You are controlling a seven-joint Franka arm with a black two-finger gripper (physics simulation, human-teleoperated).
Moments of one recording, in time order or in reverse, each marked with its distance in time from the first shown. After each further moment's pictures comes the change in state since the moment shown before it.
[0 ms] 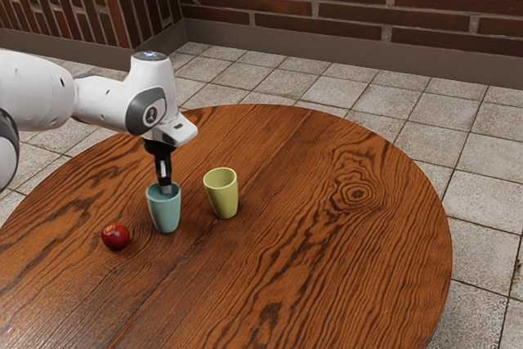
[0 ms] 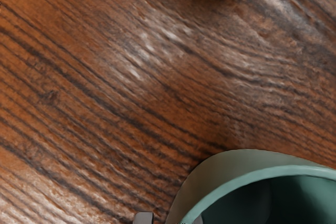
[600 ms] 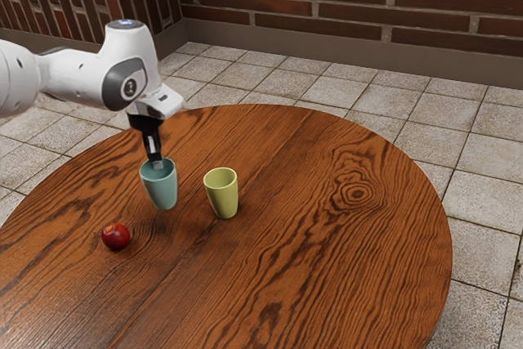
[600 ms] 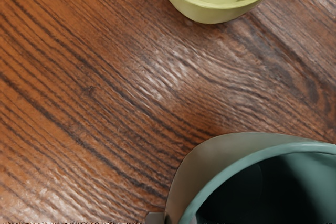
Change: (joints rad) arm 0.000 -0.176 0.000 -0.052 -0.006 -0.042 -0.040
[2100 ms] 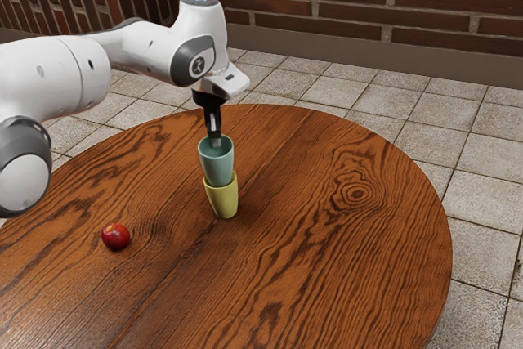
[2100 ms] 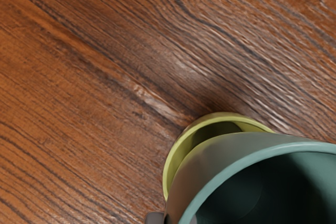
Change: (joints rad) arm -0.146 0.270 0.001 0.446 -0.001 -0.163 -0.020
